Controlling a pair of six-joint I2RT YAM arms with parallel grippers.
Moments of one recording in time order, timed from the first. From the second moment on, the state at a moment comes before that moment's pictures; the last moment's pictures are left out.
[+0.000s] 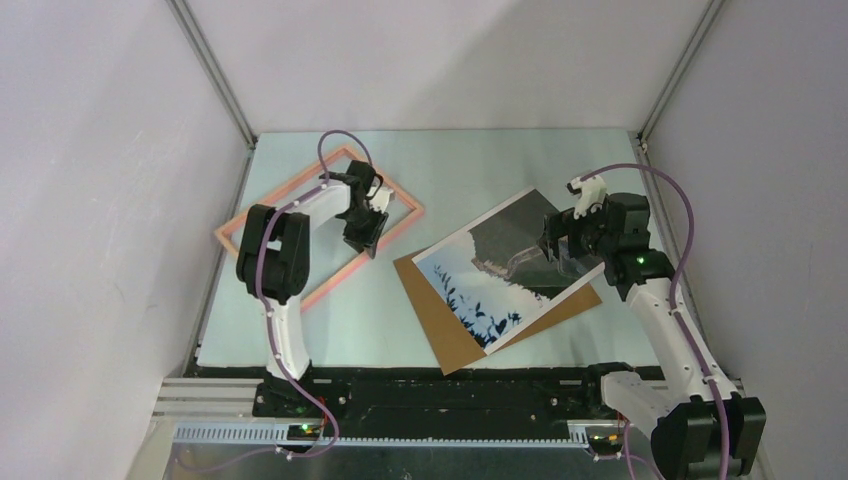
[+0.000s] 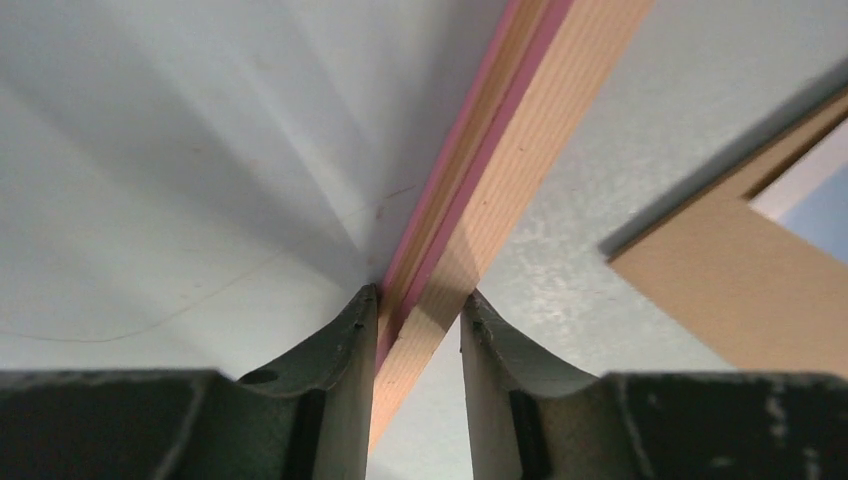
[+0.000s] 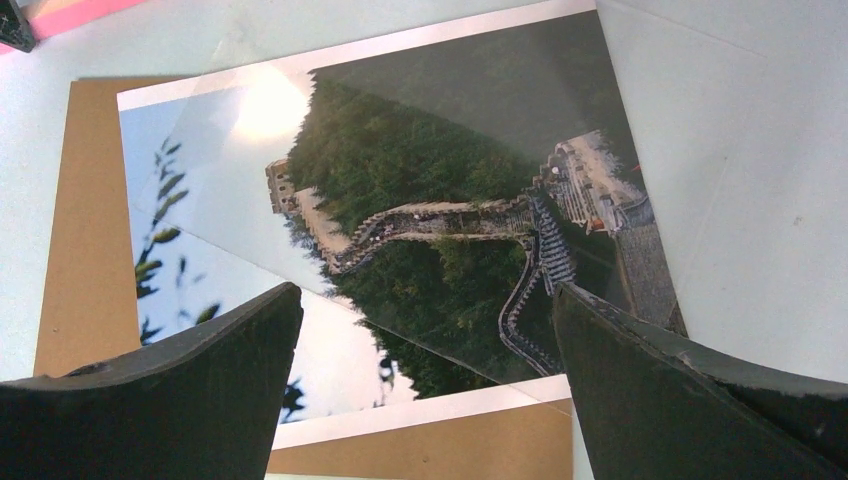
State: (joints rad) left arm -0.28 2.01 1.44 -0.82 0.11 0.15; right arm 0.09 0.99 0.83 -0.40 -0.33 -0.15
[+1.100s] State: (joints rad) left arm -0.28 2.15 1.56 -0.58 0.46 -0.62; right arm 0.11 1.06 0.83 -0.40 -0.34 -0.18
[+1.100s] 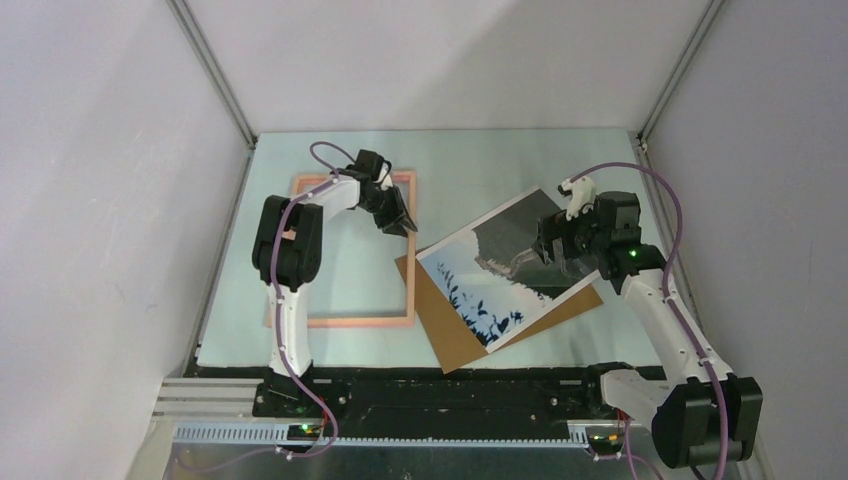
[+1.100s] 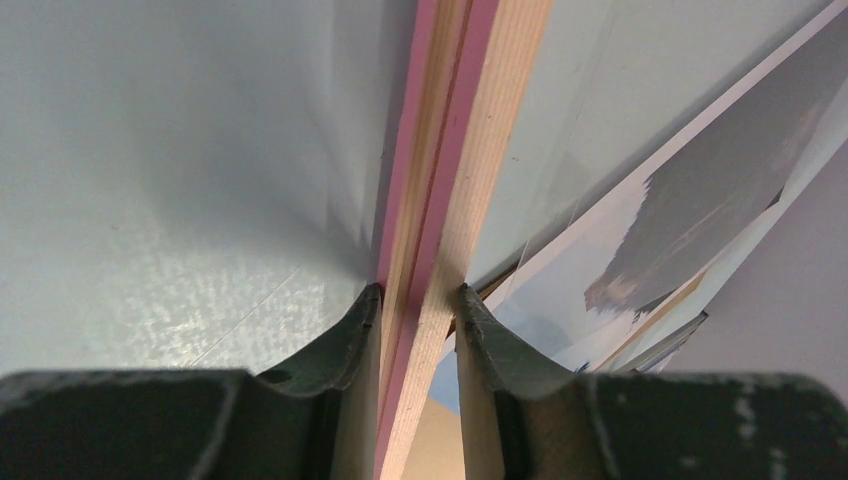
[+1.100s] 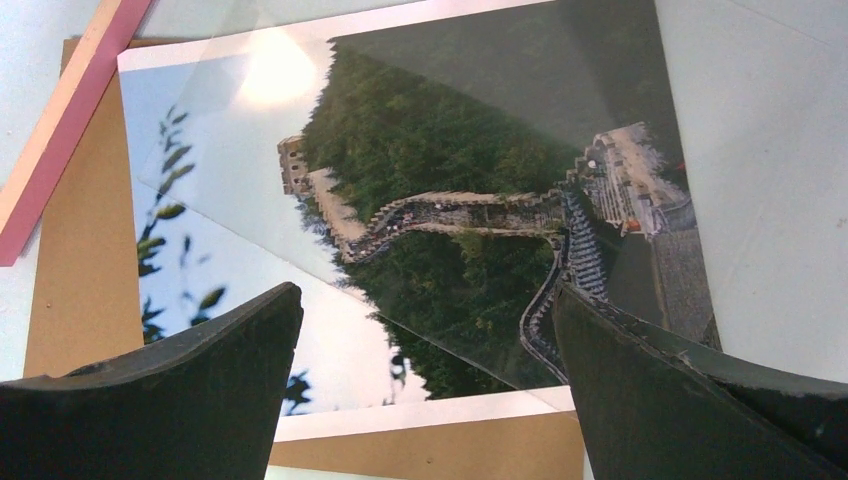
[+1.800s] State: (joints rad) left arm -0.30 1.99 1.44 -0.54 0.36 -0.50; right arm 0.14 1.06 0.83 -0.40 -0.31 -0.18
